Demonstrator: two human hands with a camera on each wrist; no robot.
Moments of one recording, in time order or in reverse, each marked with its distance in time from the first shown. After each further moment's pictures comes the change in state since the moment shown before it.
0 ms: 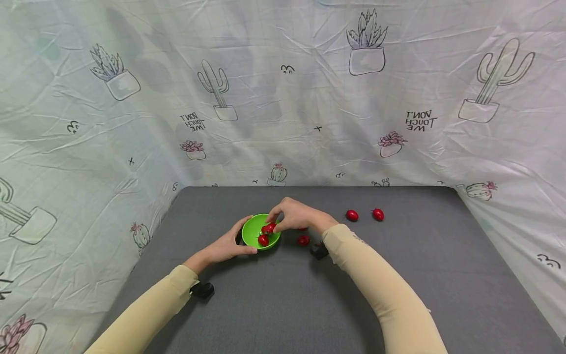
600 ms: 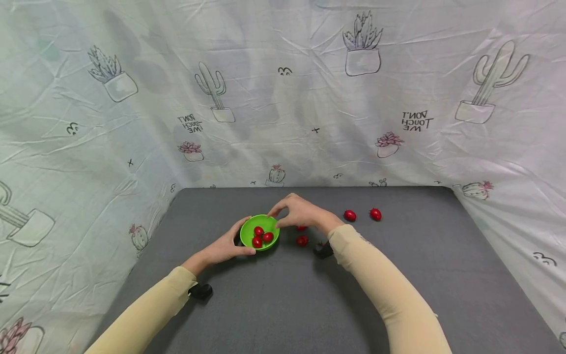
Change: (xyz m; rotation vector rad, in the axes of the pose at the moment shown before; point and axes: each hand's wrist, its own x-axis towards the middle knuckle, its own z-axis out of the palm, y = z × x) left_hand 0.001 0.001 0.003 0.014 0.009 0.018; right_hand -0.017 0.005 -0.009 0.060 0.089 0.041
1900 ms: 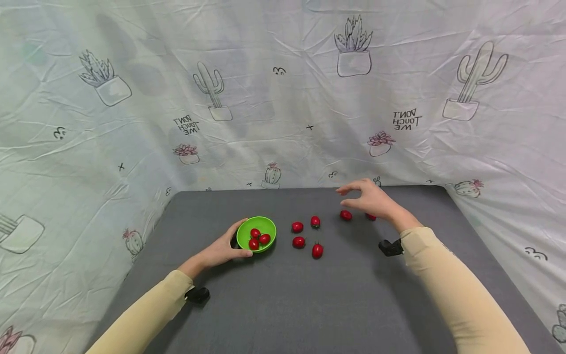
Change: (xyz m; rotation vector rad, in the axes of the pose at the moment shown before) left_hand -0.007 -0.001 -0.002 0.005 0.003 -0.011; right_hand -0.142 0.053 -0.091 -0.075 0.347 0.218
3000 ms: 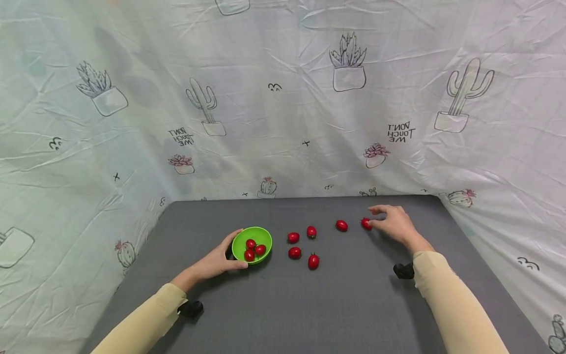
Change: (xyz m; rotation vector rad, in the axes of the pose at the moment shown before) left_hand -0.004 0.001 0.001 -0.001 0.000 0.021; right_hand -0.033 0.090 0.007 -0.105 0.152 0.162
